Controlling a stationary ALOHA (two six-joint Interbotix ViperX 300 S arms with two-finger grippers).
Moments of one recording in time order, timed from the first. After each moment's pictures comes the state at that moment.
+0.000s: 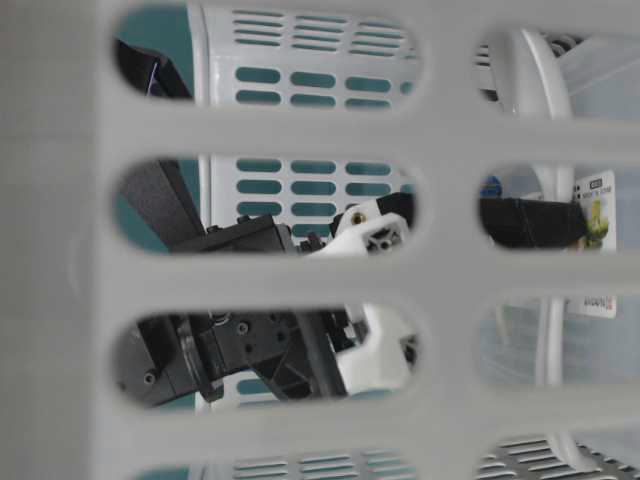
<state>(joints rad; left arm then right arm) -0.14 0.23 0.15 0.04 0.78 -0.19 -0.01 -0.98 1.21 0.02 -0.24 0.03</state>
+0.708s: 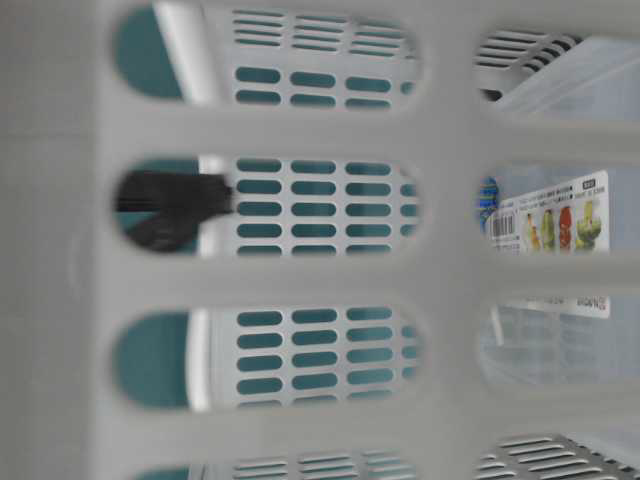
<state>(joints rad) -0.14 0.15 -0.22 0.04 1.17 -0.18 -0.01 -0.99 1.22 0.02 -0.24 0.03</state>
